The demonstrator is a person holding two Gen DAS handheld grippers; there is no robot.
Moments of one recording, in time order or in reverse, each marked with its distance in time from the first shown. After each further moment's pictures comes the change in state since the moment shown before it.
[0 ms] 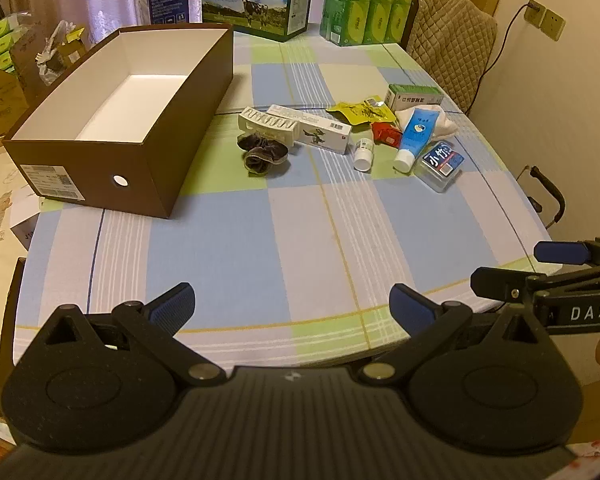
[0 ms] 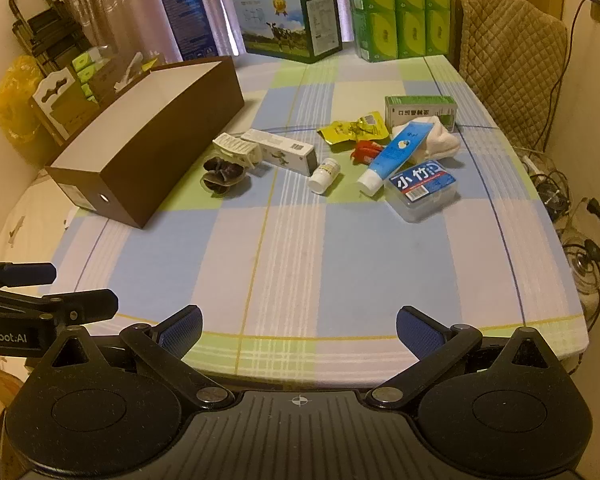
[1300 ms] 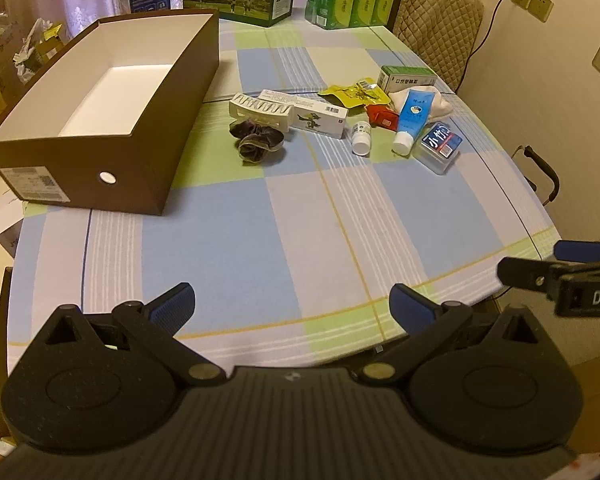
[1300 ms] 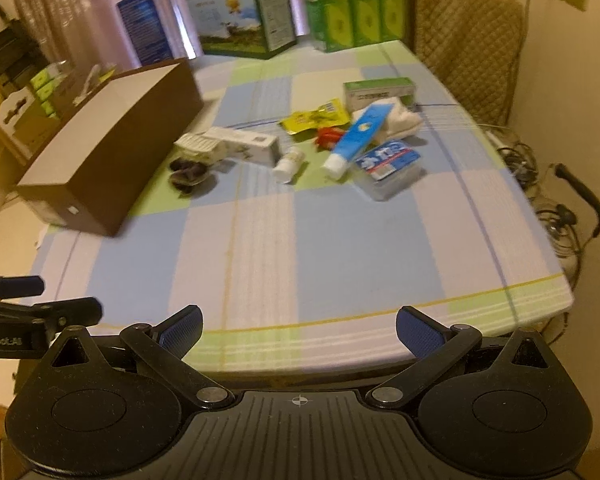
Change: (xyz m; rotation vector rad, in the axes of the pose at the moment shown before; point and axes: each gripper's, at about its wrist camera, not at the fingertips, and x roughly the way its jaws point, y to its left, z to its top) left arm 0.023 0.016 0.006 0.046 0.036 -0.050; right arm -0.001 -0.009 -0.005 0.114 -0.001 -0.114
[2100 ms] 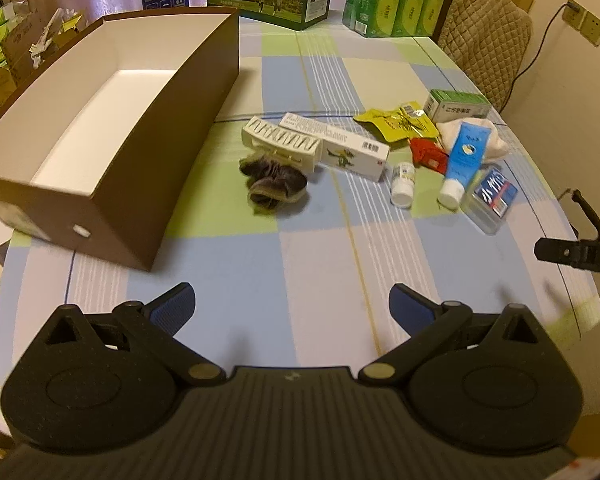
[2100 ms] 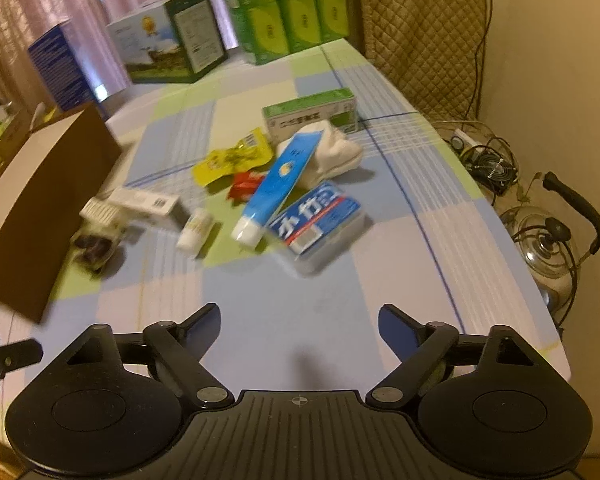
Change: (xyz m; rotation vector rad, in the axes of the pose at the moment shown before) left arm 0.074 -0.001 0.067 -0.088 0.004 0.092; right arm 0.087 -0.081 0.083 0.114 -0.009 -0.040
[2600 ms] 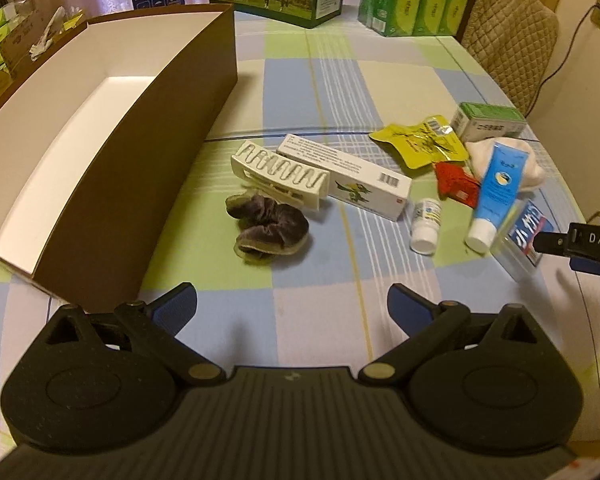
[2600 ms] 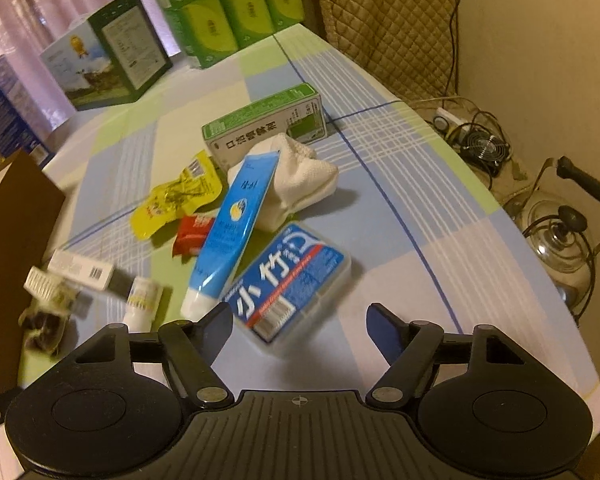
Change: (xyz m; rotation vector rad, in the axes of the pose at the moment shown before) left arm 0.054 -0.012 0.044 -0.019 0.021 0.057; right arm 0.073 -0.019 0.047 0.150 0.025 -0.041
